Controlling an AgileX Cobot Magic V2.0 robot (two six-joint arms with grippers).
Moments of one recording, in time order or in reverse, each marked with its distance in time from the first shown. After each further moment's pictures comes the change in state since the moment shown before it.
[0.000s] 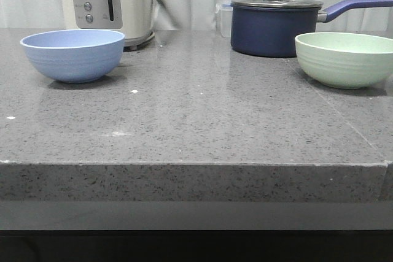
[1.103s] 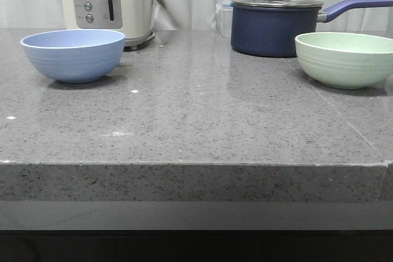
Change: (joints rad) left arm 0.000 0.313 -0.694 -0.013 0.547 0.000; right arm 0.000 0.289 -0.656 0.026 0.550 0.000
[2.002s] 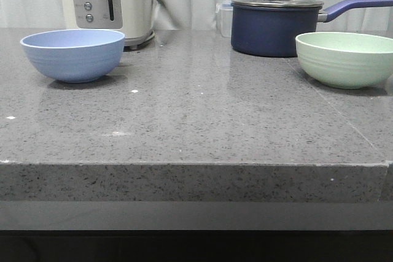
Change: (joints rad) left arm 0.000 0.280 -0.012 -0.002 0.003 0.000; right arm 0.000 0.468 -0.040 0.020 0.065 0.000
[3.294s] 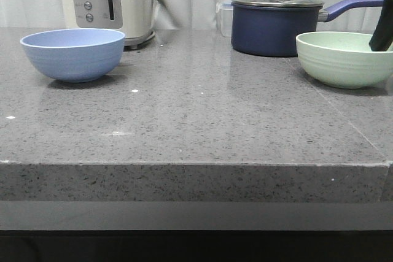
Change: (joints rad) left arm -0.337 0.025 0.000 -0.032 -0.028 0.105; right arm -0.150 0.904 -0.618 0.360 0.173 -0.194
